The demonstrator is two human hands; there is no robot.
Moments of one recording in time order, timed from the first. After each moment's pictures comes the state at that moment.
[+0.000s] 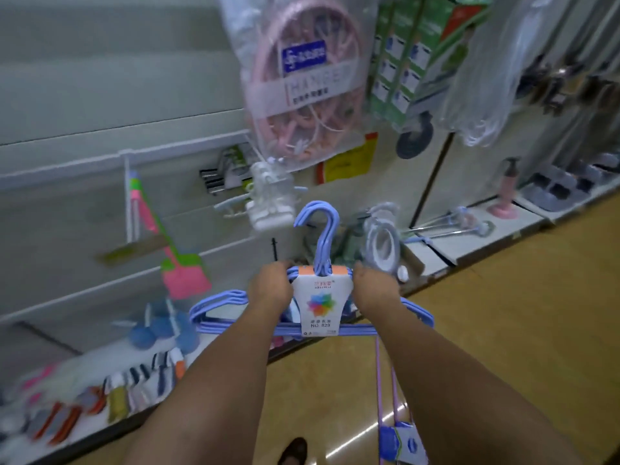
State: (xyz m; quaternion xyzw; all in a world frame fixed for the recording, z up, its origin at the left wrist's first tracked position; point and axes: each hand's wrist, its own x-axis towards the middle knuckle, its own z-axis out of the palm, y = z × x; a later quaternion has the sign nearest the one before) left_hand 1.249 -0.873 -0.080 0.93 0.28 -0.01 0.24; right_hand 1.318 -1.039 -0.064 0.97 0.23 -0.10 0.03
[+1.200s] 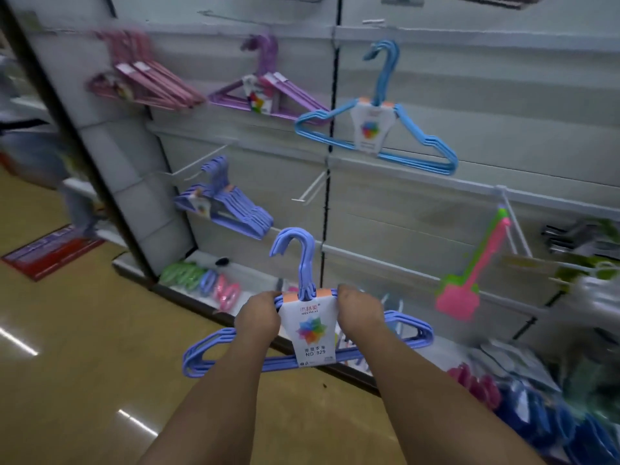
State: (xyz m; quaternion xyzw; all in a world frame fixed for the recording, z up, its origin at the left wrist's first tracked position) left_hand 0.675 -0.636 -0.056 0.70 0.66 0.11 0.23; right_hand 0.842 -0.681 -0.030 0.77 0.63 -0.08 0.03
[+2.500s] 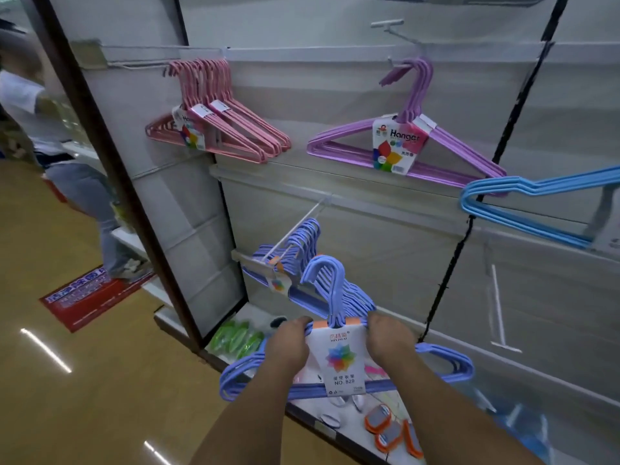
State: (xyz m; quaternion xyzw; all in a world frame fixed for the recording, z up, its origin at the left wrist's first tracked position) left_hand 0.513 -0.235 -0.083 0.76 0.61 0.09 0.22; right_hand 0.688 -0.278 -0.046 0.79 0.60 -0.11 0.04
